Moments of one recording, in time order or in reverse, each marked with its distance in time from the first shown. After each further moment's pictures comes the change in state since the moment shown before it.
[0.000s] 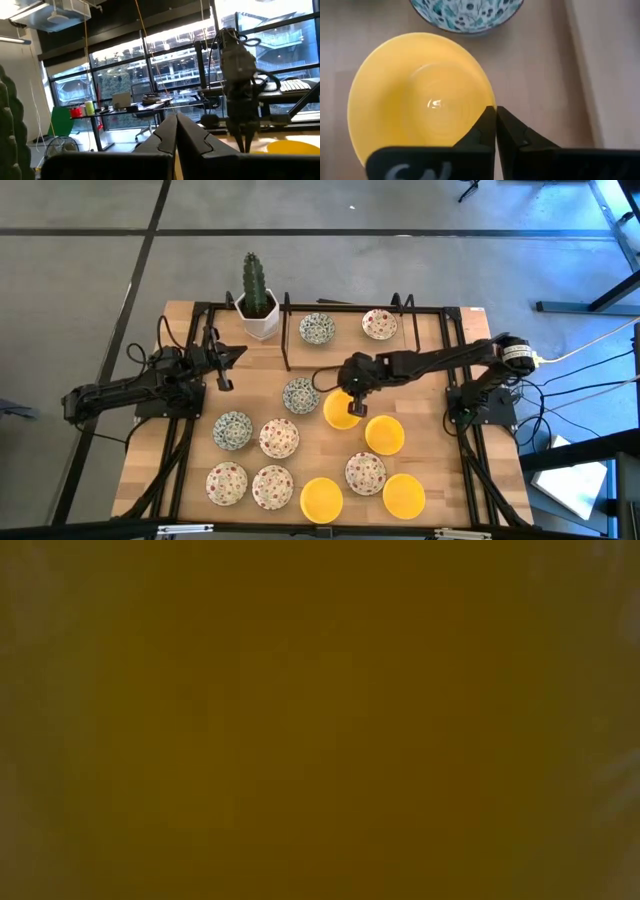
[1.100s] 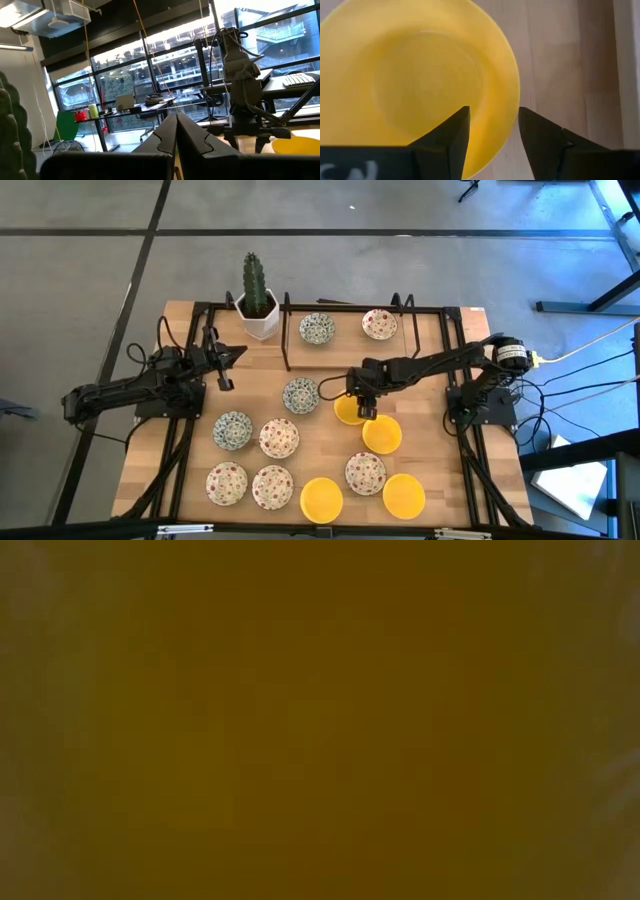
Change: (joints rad) left arm 0.000 0.000 0.000 -0.001 -0.006 0.050; right arm 0.001 0.047 -0.118 -0.037 0.059 0.004
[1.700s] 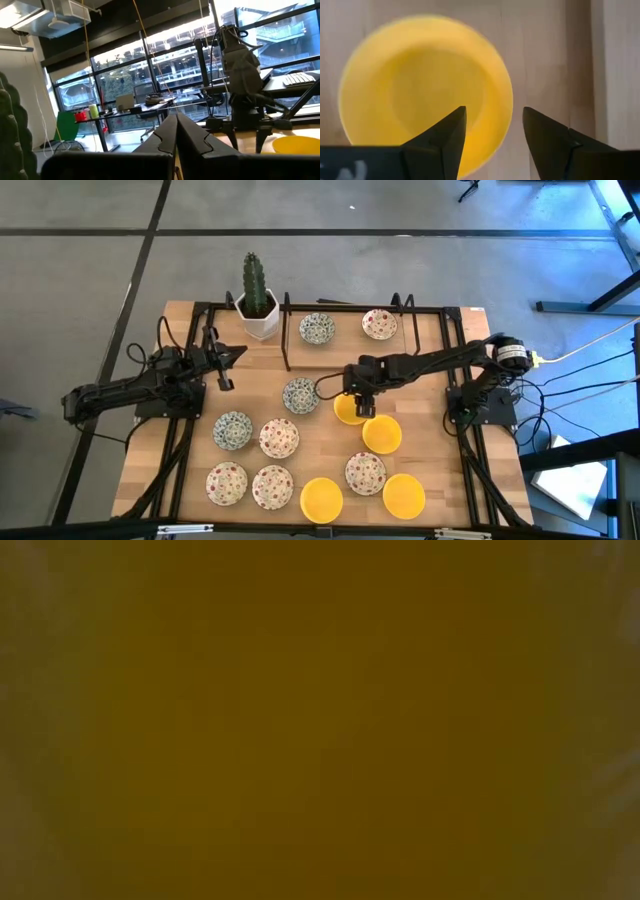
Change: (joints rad) left arm 0.000 0.000 0.000 0.000 0.000 0.002; right arm 0.001 0.000 0.099 -0.104 0.000 -0.041
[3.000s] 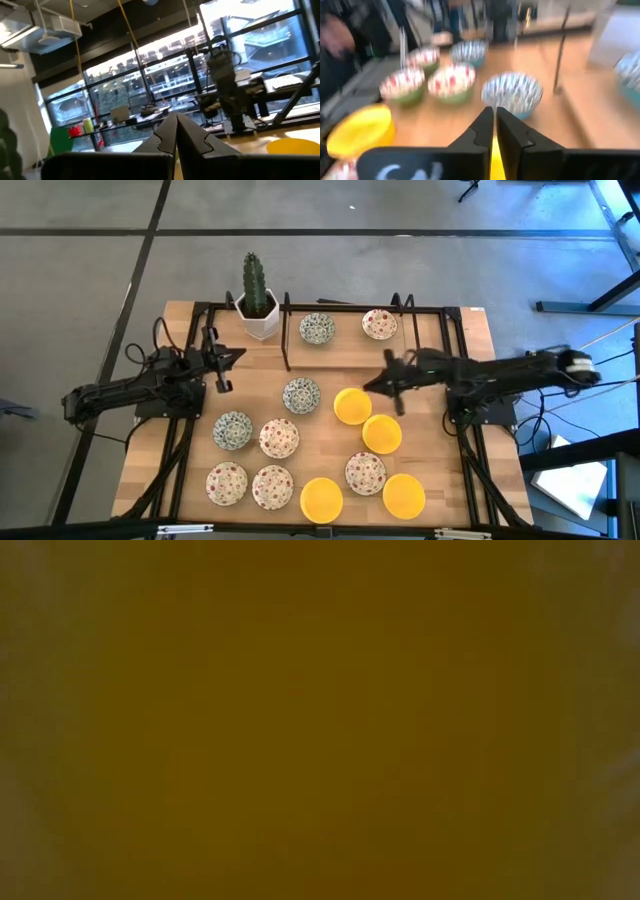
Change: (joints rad) left arm 0.000 -0.006 0.000 0.028 0.055 0.045; right arm -0.069 -0.641 -0.642 0.928 -0.331 0.070
